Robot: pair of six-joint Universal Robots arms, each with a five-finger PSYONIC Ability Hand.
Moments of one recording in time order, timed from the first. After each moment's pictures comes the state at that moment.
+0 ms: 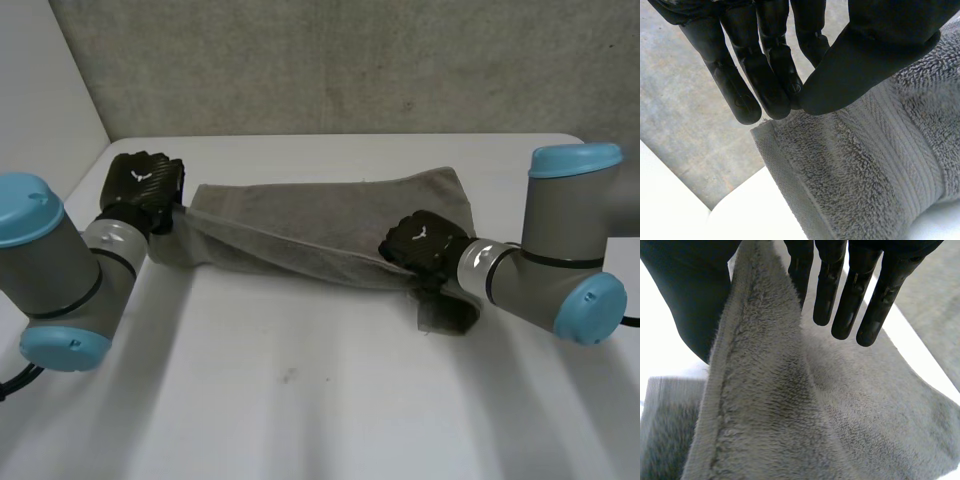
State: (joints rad) left arm 4.42 -1.99 -1.59 3.57 -1.55 3.48; right arm 1.94 -0.85 1.14 0.22 1.15 2.38; left_hand 1.21 1.22 1.22 1.22 1.04; right_hand 0.53 0.61 0.59 0.59 0.42
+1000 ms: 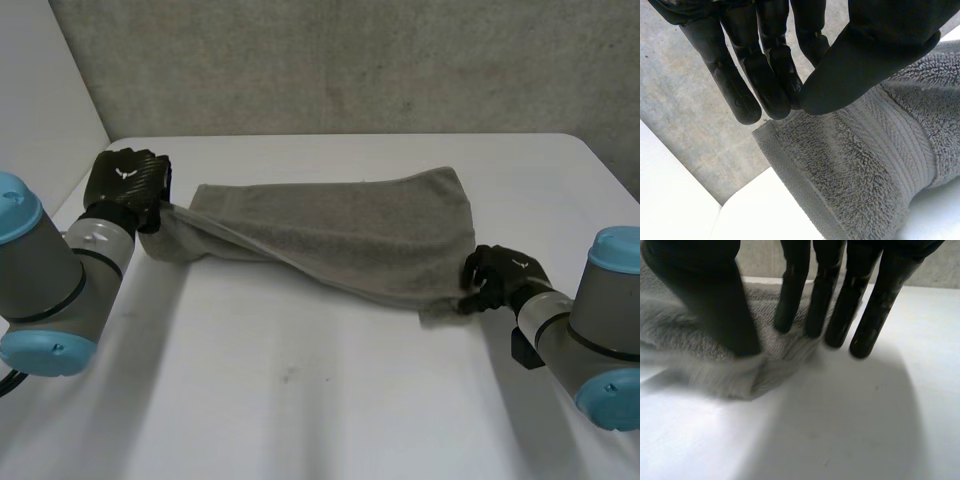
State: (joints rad) left arm 4.45 -1.93 -1.64 3.57 -1.55 3.47; right arm 1.79 -1.02 1.69 -0.28 1.45 3.27; left_hand 1.21 1.22 1.22 1.22 1.04; right_hand 0.88 1.01 1.01 1.01 0.79
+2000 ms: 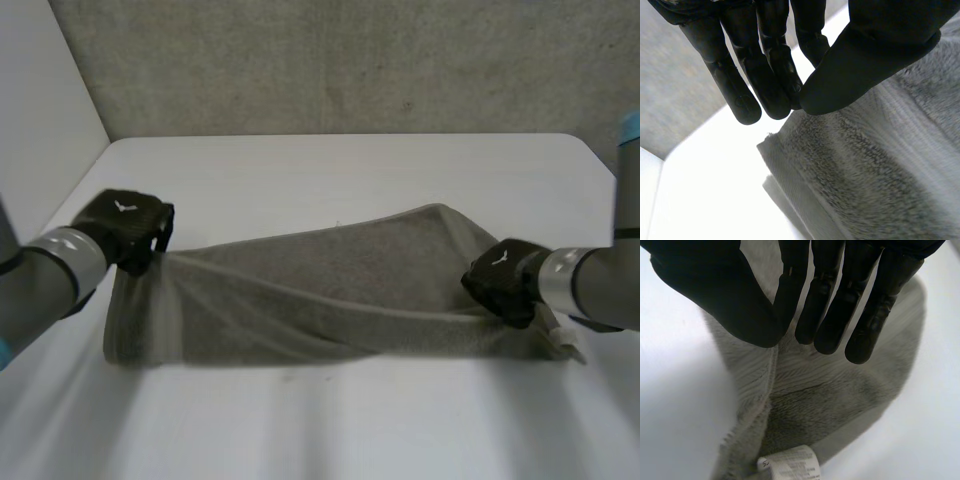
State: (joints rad) left arm 4.50 -1.83 -1.55 3.01 -1.41 3.60; right arm 1.81 -1.06 1.29 0.57 1.35 2.27; left_hand 1.21 1.22 1.22 1.22 1.04; right_hand 0.97 1.18 1.18 1.19 0.98
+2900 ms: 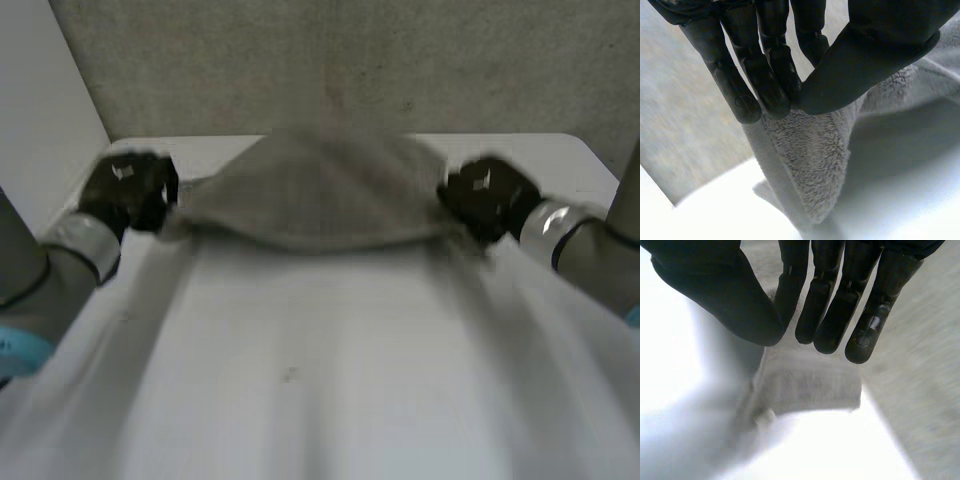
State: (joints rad) left arm 4.51 -1.86 -1.67 3.44 -1.38 3.35; right arm 1.81 -1.11 1.34 0.06 1.16 2.41; left_hand 1.21 1.22 1.22 1.22 1.04; right_hand 0.97 1.18 1.19 1.19 0.98
